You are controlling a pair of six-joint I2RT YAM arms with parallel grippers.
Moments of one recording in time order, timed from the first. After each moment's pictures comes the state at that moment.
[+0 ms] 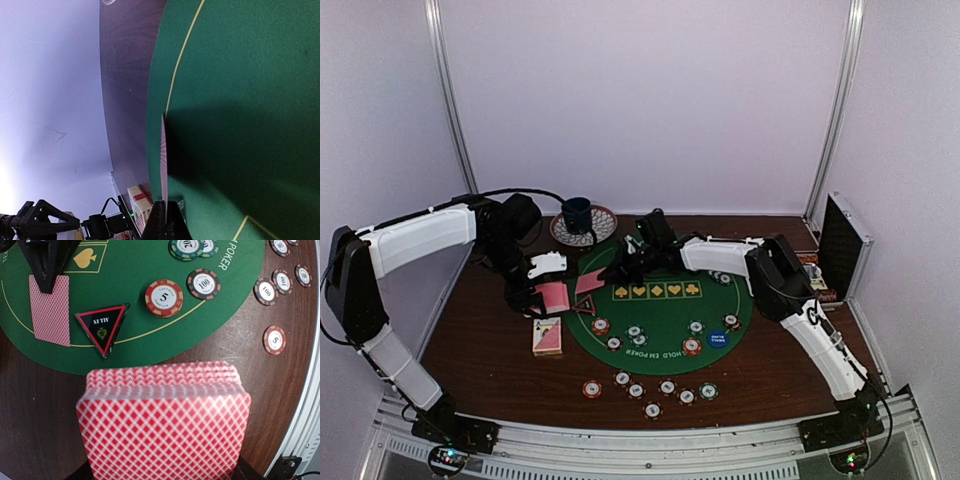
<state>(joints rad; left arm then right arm) -0.49 1.60 1.30 -1.07 0.24 0.83 0.70 2.62 2.14 -0.14 -0.74 1.06</state>
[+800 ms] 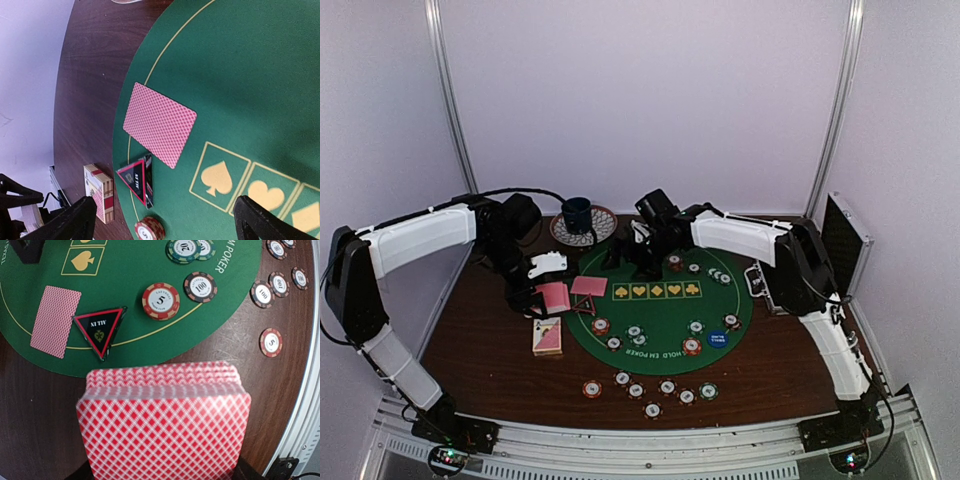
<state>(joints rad) -0.49 1.60 1.30 -1.08 0.26 0.82 0.73 2.46 2.16 -0.56 -0.45 0.70</state>
